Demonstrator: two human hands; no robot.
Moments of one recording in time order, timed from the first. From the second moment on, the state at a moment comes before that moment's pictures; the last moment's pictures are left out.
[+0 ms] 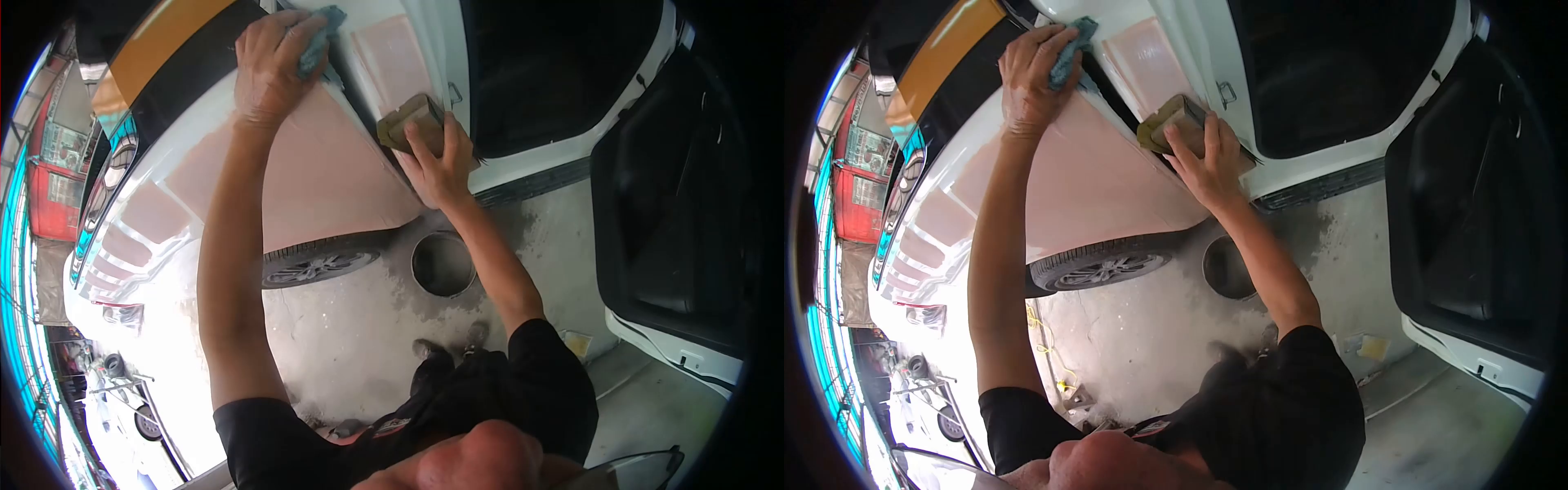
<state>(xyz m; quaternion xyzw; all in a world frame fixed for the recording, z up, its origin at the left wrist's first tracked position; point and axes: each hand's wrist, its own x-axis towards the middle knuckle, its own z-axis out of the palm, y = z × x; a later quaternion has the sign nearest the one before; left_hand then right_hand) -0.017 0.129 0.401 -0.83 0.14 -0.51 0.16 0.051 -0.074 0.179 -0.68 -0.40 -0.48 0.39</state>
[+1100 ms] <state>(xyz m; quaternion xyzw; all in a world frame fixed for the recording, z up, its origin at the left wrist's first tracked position) -0.018 0.134 0.396 -0.83 0.14 -0.52 0.16 0.053 -0.072 0.293 -0.71 -0.38 -0.45 0.39</state>
